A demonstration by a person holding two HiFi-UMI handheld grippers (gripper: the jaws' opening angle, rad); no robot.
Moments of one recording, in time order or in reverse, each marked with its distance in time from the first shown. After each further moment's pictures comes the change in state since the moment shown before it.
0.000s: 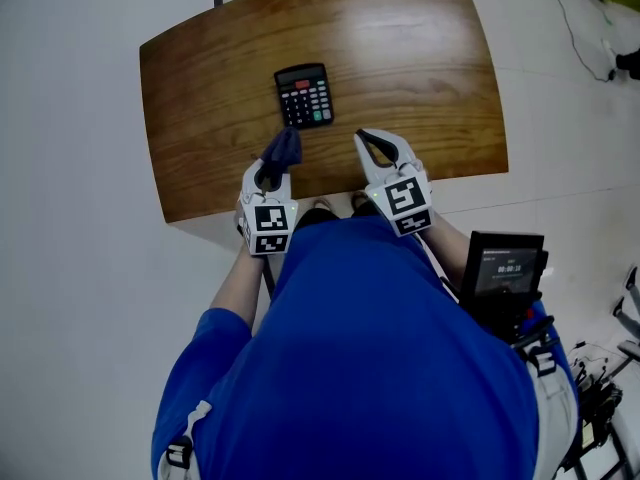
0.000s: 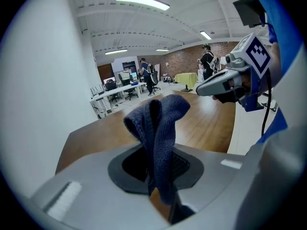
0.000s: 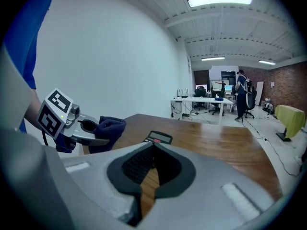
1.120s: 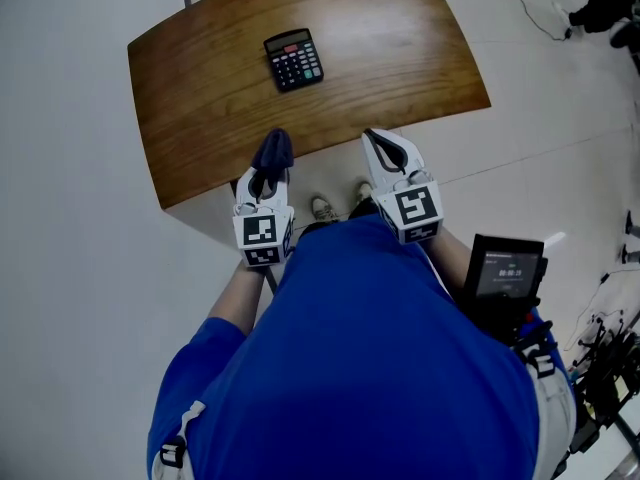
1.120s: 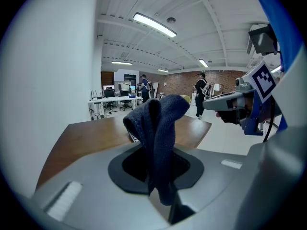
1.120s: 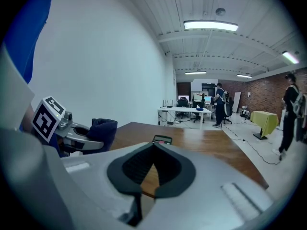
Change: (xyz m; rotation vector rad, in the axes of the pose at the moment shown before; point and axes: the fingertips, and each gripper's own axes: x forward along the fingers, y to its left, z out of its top) left arm 0.002 -0.010 0.013 -0.268 -0.032 -0.133; right arm -0.021 -0.024 0.005 0.122 0.081 -0.148
